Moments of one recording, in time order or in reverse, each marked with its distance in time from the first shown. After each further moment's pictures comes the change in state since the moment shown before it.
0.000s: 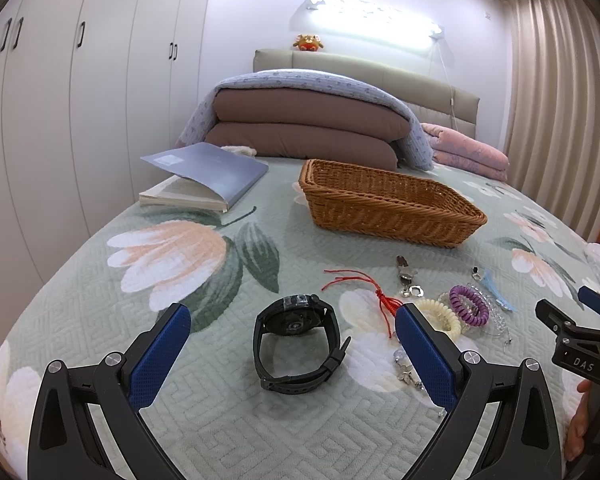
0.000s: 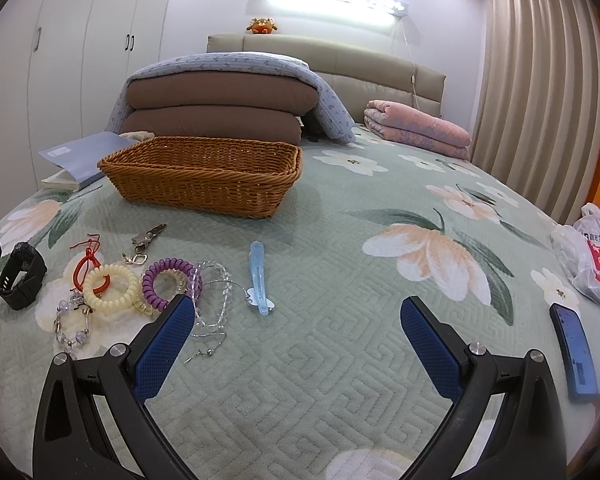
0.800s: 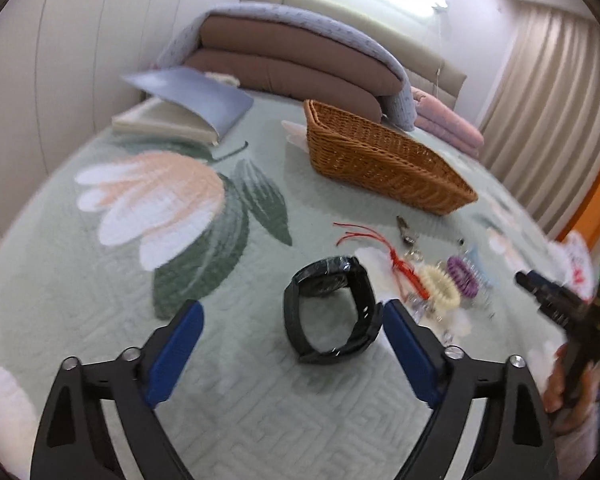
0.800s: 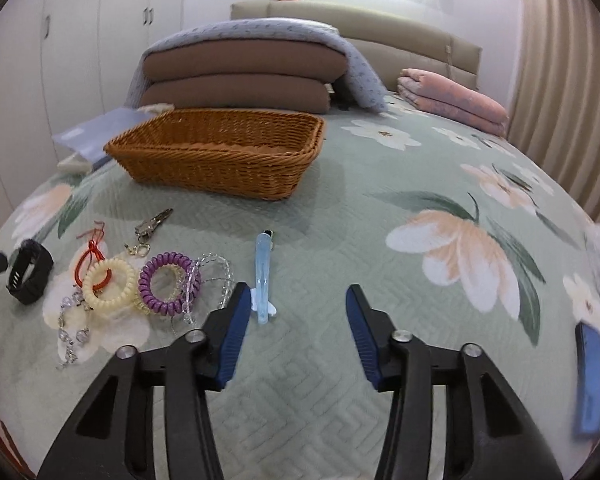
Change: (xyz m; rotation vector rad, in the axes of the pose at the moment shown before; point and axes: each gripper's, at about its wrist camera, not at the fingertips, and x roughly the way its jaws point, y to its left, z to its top) left arm 0.038 0.062 0.005 -0.122 0.261 -0.219; right arm 0.036 -0.012 0.024 -0.049 0.120 0.133
